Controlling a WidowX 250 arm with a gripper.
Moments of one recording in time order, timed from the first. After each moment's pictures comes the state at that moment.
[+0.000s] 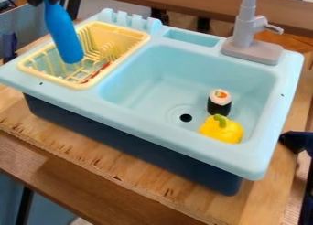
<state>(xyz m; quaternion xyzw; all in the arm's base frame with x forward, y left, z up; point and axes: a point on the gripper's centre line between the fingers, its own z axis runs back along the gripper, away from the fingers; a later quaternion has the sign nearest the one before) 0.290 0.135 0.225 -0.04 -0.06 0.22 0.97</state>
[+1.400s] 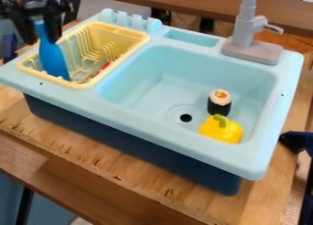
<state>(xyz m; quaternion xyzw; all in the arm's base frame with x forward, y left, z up) 0.296 0.168 0.161 -0.06 0.03 0.26 0.96</state>
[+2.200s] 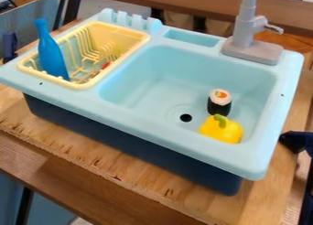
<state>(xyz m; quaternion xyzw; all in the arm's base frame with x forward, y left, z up) 0.277 0.143 0.256 -0.02 -0.06 0.26 0.96</state>
